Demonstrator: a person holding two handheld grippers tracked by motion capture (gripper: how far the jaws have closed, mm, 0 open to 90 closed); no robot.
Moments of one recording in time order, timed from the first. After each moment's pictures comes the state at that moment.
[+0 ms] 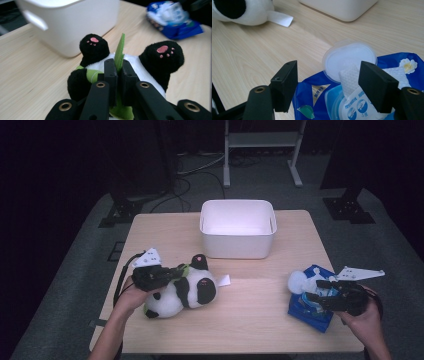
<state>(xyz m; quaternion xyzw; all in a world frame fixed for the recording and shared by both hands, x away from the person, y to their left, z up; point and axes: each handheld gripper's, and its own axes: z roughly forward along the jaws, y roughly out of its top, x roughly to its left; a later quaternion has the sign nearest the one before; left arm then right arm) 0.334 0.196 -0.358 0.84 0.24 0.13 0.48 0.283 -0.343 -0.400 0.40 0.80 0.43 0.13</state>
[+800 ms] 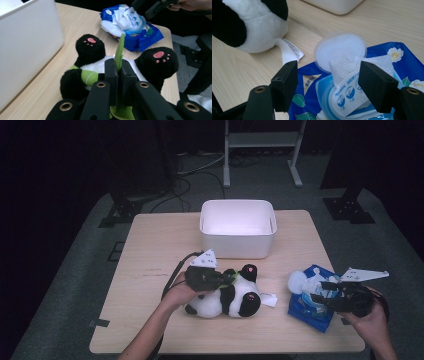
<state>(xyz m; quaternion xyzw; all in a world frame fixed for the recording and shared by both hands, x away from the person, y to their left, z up) 0.341 0.077 -0.365 0.86 0.13 0.04 0.48 0.282 -0.354 -0.404 0.41 0.81 0.41 0.13</state>
